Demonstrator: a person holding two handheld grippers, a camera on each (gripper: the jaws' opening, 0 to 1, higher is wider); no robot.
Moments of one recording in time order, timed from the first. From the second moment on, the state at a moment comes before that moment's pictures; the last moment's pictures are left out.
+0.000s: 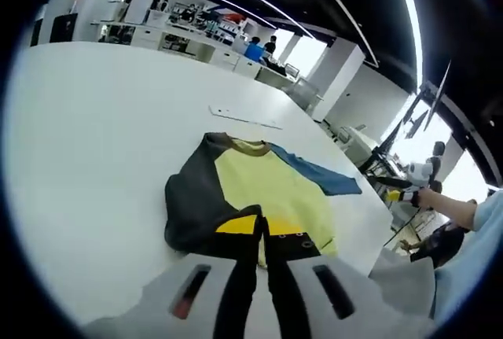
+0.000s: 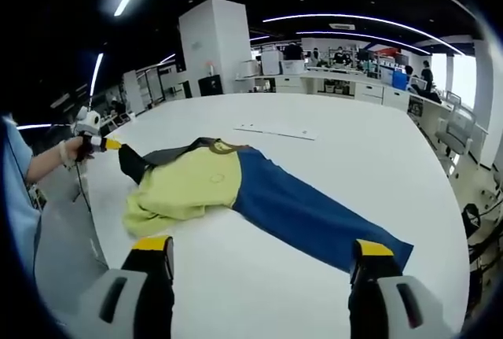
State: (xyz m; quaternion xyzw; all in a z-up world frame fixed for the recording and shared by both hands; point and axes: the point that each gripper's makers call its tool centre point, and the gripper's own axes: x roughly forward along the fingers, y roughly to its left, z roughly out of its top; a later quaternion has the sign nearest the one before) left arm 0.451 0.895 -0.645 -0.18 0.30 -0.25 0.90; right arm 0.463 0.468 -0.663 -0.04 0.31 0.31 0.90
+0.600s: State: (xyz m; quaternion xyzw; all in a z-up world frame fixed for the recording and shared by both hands) left arm 0.528 0.877 -0.690 -0.16 0.34 -0.25 0.89; right arm 0.458 0.456 -0.672 -0.03 0.31 0.30 0.90
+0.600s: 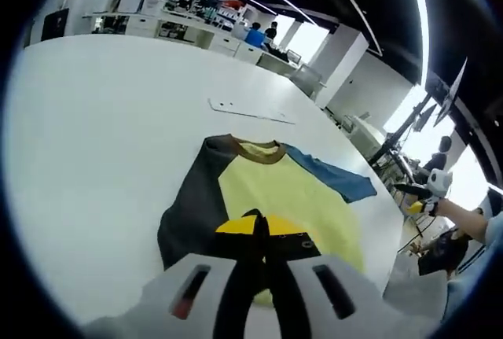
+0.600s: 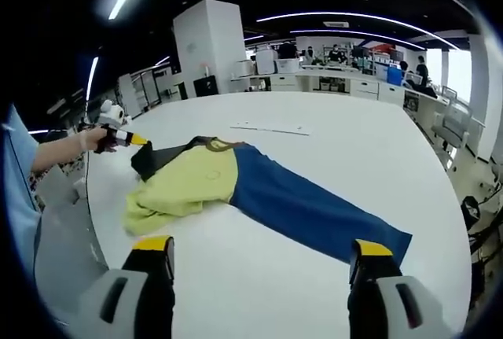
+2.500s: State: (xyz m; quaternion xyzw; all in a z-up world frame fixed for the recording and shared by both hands) left arm 0.481 0.893 -0.678 -0.09 0.30 -0.30 0.90; right arm 0.448 0.471 -0.677 -0.02 0.32 0.31 0.90
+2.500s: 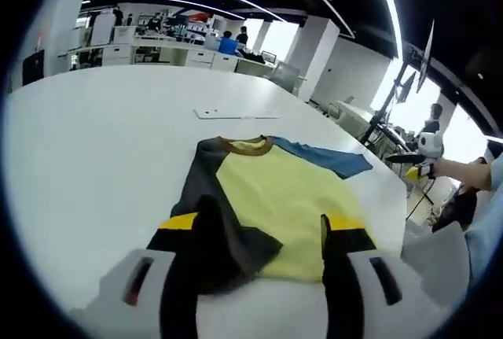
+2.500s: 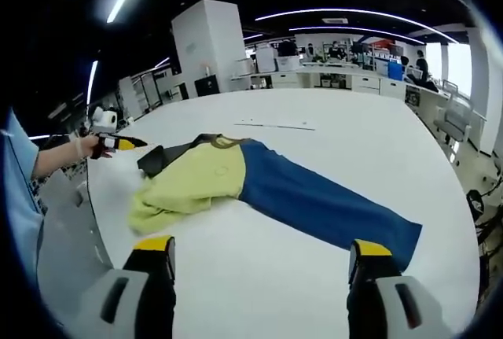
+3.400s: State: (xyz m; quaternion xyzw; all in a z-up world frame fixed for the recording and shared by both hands) left arm 0.457 0.908 -0.723 -0.11 0.33 -0.24 0.91; right arm 0.444 0.471 -0.676 -0.01 0.32 0.31 0.90
